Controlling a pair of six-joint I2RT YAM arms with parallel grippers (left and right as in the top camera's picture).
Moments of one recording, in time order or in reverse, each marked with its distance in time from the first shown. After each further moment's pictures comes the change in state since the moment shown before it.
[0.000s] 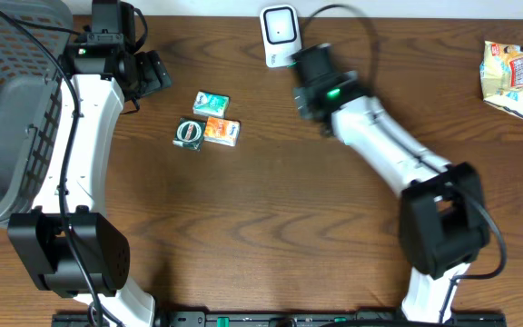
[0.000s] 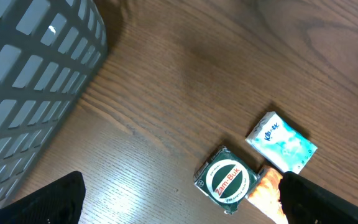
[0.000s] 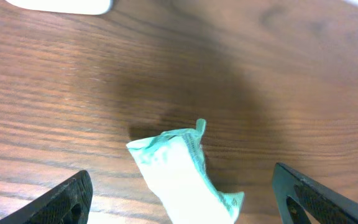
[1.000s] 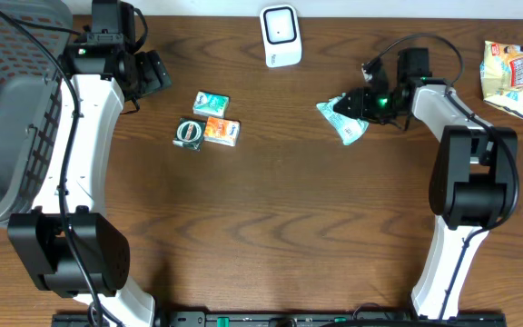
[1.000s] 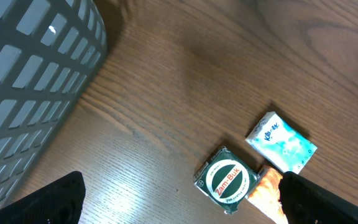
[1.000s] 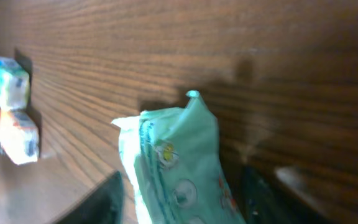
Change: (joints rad) left arm 0.000 0.000 0.000 0.000 0.000 0.000; right arm -0.404 0.251 0.006 0.040 -1.035 -0.046
